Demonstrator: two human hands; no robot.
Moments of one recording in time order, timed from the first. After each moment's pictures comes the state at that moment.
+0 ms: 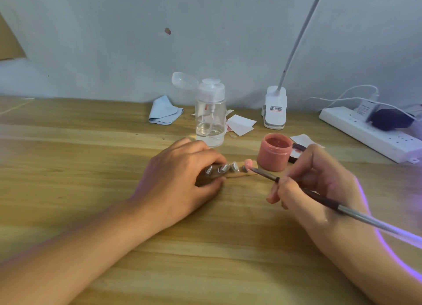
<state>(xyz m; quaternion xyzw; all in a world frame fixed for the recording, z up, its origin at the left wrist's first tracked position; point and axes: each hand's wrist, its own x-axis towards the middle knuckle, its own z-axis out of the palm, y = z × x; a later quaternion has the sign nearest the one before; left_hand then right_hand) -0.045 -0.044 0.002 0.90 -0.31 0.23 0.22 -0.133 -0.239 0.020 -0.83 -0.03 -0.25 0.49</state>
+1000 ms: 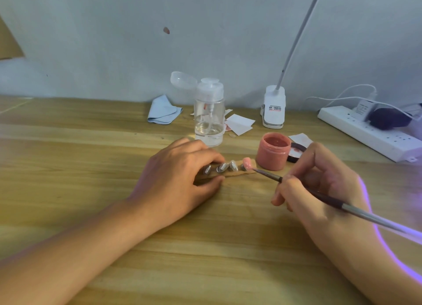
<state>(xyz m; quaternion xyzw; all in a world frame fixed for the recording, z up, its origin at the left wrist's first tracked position) -0.044 -0.044 0.002 0.89 -0.32 0.23 0.22 -0.125 -0.206 0.040 -0.88 -0.03 -0.21 0.43</state>
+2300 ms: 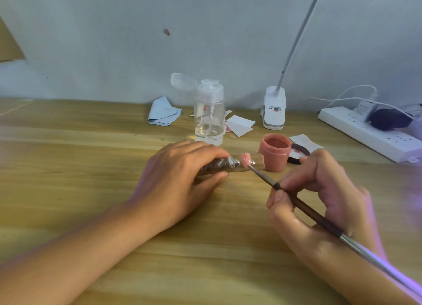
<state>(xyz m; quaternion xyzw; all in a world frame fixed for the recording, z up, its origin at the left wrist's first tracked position) -0.045 -0.045 0.003 0.87 -0.33 0.27 0.23 -0.143 -0.237 0.012 -0.84 -0.14 -0.37 0.37</state>
